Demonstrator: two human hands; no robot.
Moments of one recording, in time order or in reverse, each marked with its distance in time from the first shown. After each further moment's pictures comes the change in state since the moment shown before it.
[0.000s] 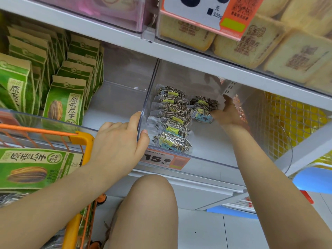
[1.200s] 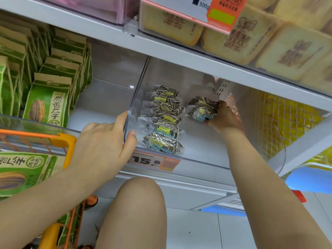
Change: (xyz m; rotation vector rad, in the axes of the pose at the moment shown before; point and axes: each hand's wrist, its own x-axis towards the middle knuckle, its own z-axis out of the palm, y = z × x) left_hand 0.003 0.000 0.001 0.004 0.016 0.023; right_hand 0.001 0.016 -0.006 -0.343 -0.030 -0.018
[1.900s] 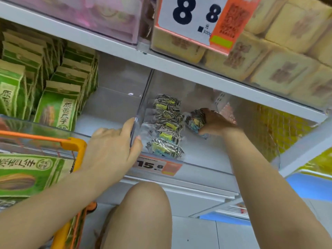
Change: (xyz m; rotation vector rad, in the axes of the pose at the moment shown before) left_hand 0.001 0.000 0.000 0.062 -0.035 -0.055; right_hand -0.006 -0.033 -0.018 -0.212 -0.327 -0.166
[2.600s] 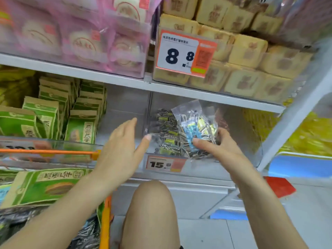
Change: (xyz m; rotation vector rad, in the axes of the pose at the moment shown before) left_hand -0.013 -0.005 -0.064 -0.444 -0.110 -0.067; right_hand -0.202 -0.068 -0.004 0.947 0.239 0.026
